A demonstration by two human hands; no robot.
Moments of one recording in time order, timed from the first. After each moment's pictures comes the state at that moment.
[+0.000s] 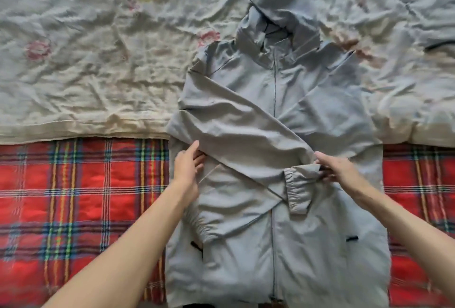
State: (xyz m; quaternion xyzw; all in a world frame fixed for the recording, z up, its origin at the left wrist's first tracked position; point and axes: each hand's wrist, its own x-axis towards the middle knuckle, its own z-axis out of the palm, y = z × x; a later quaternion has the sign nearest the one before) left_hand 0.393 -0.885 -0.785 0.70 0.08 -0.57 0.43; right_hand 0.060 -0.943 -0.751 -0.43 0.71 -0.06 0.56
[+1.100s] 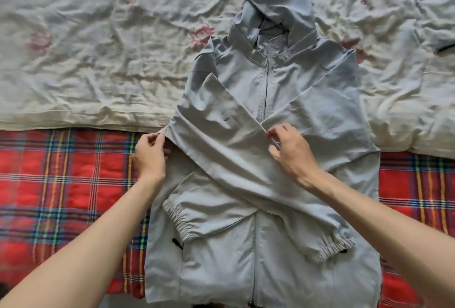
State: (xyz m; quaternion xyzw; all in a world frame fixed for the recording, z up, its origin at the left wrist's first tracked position) left_hand 0.406 -0.885 -0.771 0.87 -0.15 -0.31 0.36; right_hand 0.114 -0.969 -0.758 -0.76 0.56 -0.02 0.34
